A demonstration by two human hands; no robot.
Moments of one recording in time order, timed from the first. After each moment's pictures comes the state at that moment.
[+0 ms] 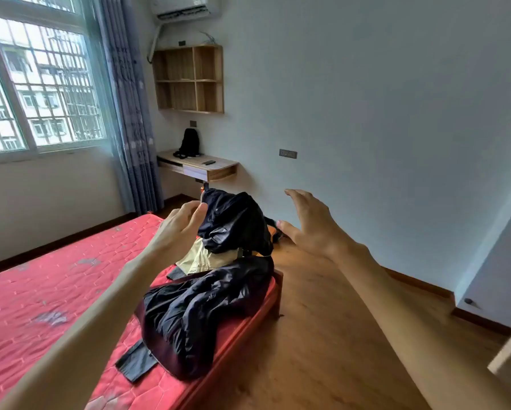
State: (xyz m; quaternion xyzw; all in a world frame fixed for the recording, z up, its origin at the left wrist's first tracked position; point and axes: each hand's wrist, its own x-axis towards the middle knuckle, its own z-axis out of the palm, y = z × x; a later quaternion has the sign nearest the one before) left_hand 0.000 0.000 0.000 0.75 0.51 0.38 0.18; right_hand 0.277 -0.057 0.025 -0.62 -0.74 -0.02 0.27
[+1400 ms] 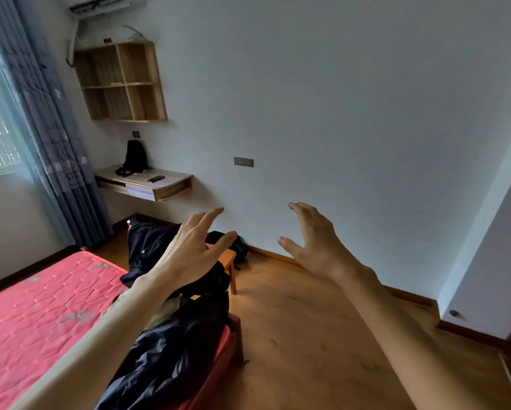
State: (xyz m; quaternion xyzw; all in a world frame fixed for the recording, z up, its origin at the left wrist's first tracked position) left_hand 0.349 0.233 0.029 0.83 0.45 0.30 0.13; right_hand 0.588 0.151 0.035 -0.68 -0.67 0.01 0.30
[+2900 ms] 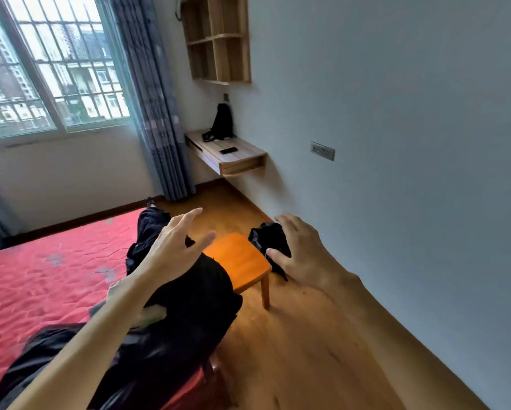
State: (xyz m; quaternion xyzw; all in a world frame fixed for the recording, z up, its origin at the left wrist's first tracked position) left_hand 0.618 0.606 -0.036 0.63 0.70 0.30 0.11; right_hand 0.880 0.665 -0.050 -0.45 -0.85 0.11 0.24
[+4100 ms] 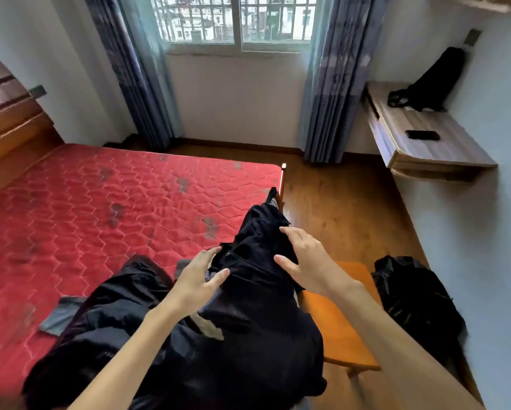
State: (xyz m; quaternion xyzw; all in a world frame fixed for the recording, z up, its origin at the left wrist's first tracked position) left_hand 0.316 0.821 -0.206 0.30 0.86 0.34 0.22; right_hand 0.454 1.044 -0.175 -0.15 -0.95 0.25 0.07
